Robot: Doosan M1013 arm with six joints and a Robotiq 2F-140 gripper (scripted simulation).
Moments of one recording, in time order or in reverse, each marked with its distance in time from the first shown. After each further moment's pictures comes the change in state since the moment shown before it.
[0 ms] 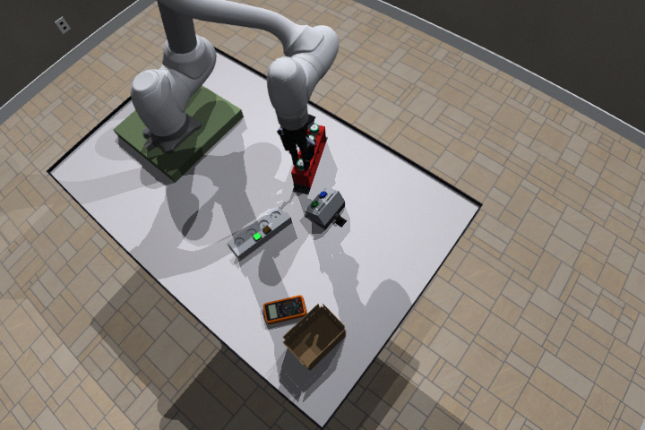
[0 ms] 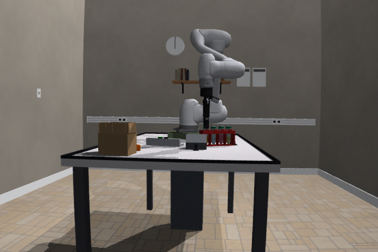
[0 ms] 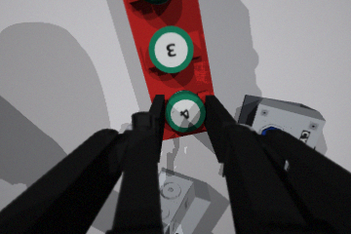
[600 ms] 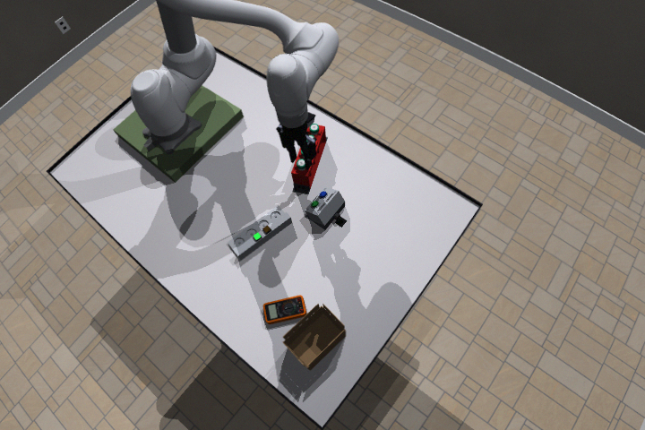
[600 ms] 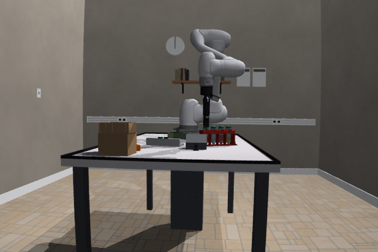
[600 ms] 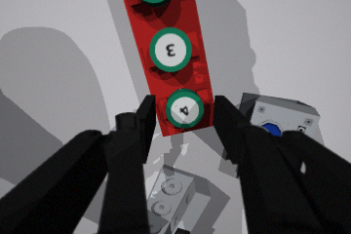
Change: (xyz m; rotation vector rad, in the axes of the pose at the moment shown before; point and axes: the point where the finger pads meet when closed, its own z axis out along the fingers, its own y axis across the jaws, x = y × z) arm 0.000 0.000 -0.009 0.000 -0.003 0.011
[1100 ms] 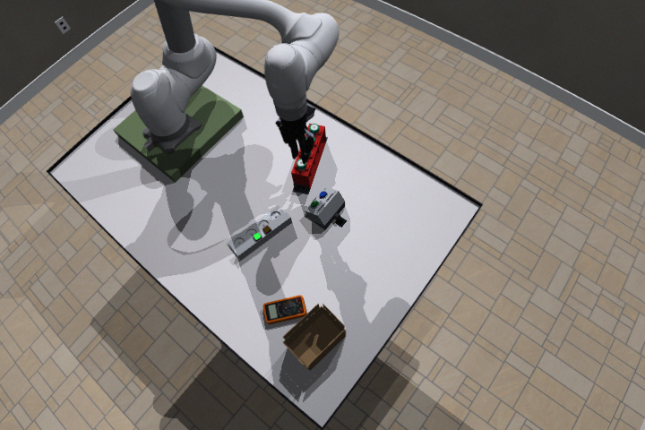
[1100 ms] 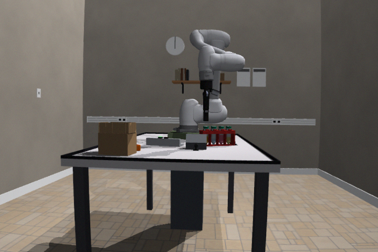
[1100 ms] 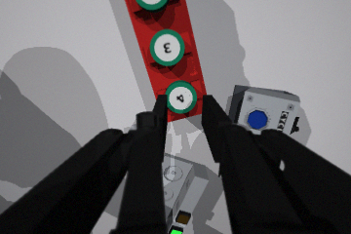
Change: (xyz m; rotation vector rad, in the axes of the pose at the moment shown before) arm -0.002 0.003 -0.036 -0.001 0.000 0.029
